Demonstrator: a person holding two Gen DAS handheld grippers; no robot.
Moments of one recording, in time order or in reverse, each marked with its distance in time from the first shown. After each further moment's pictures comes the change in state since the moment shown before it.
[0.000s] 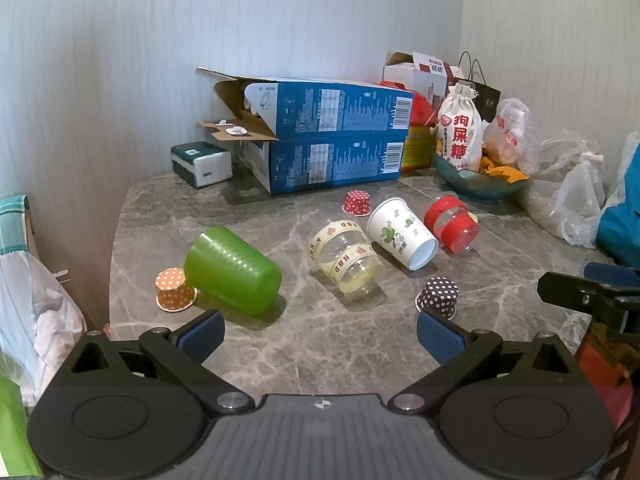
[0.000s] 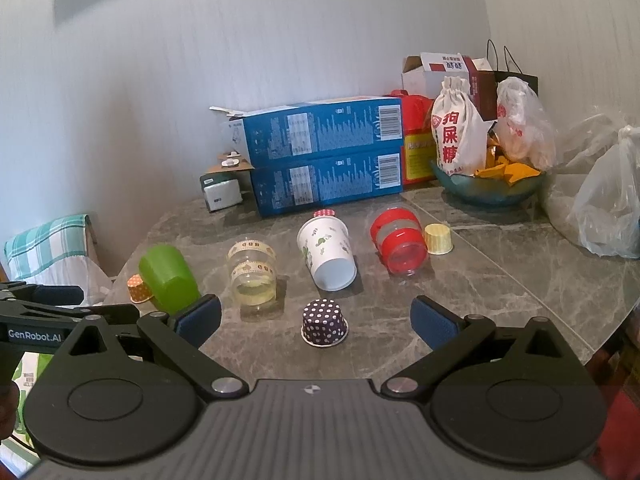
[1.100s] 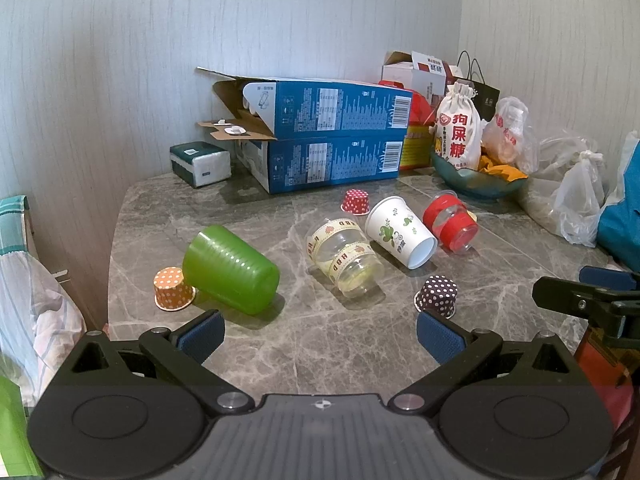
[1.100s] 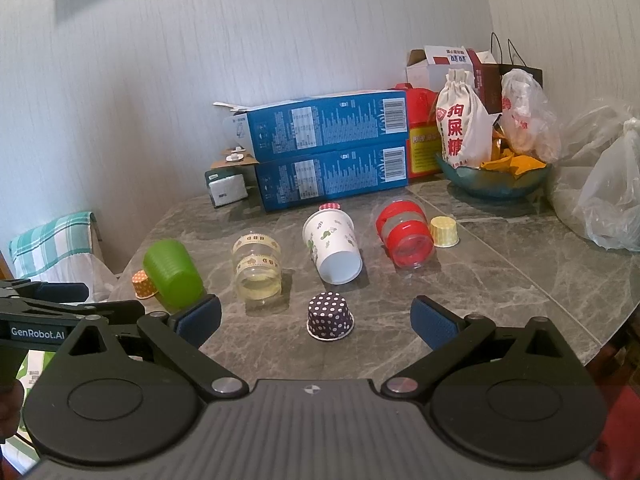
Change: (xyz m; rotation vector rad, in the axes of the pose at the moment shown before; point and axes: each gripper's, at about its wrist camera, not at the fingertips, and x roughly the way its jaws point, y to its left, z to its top) left arm 0.000 0.000 -0.001 0.003 0.001 -0.004; right arm 0.003 0.001 -0.002 0.008 0.014 0.018
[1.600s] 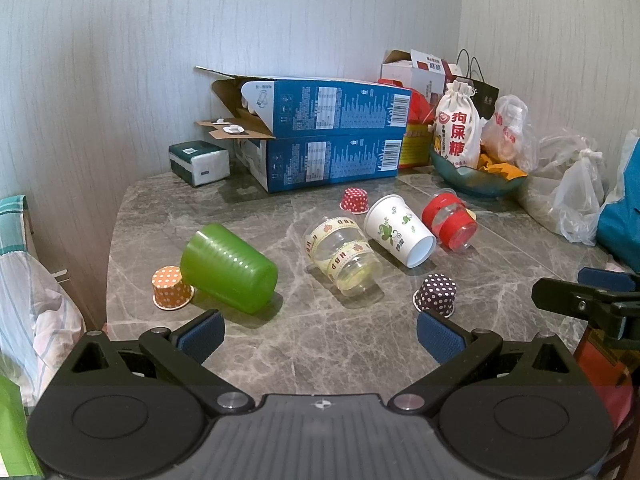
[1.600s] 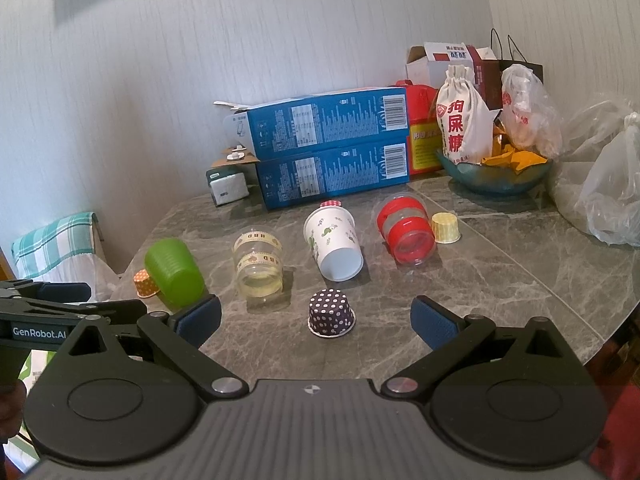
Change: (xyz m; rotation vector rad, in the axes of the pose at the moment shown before) left arm 0.000 -0.001 -0.001 0.000 0.001 0.002; right arm 0.001 -0.001 -0.001 0.006 0.004 0.006
